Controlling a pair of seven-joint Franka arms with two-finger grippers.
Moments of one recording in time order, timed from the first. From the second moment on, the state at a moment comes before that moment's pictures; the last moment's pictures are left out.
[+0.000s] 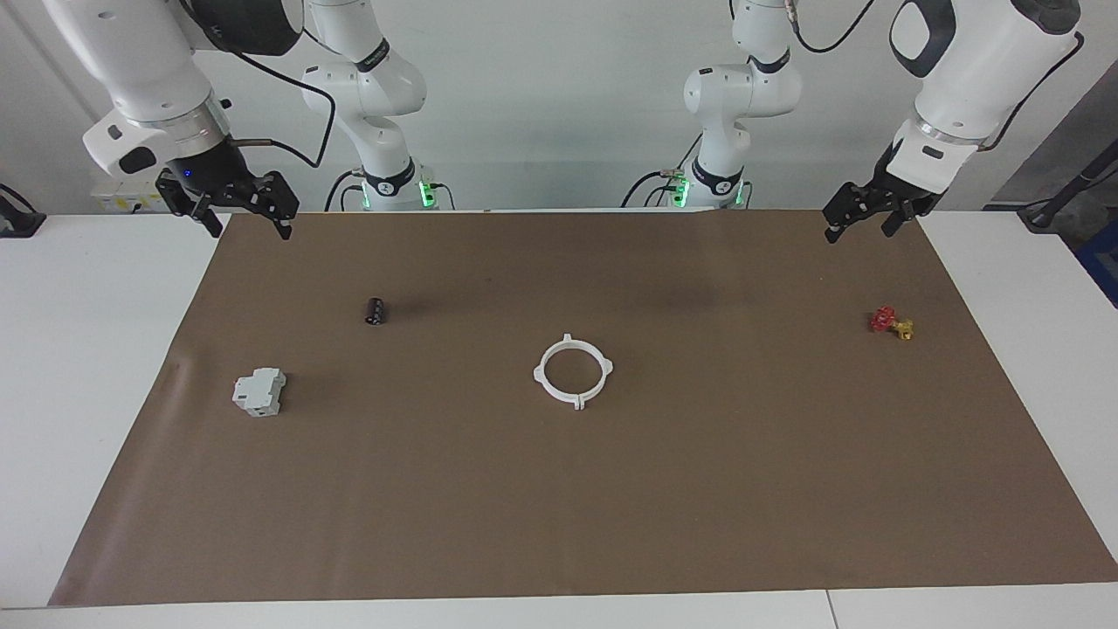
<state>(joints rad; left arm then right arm) -0.04 -0.08 0.02 -1.72 -0.02 1.61 -0.10 0.03 -0.04 -0.08 -1.62 -0.04 1.55 0.00</state>
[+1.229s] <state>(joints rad) -0.04 -0.09 0.02 -1.72 -0.02 1.61 -0.05 0.03 -0.04 -0.08 -1.62 -0.04 1.55 0.00</state>
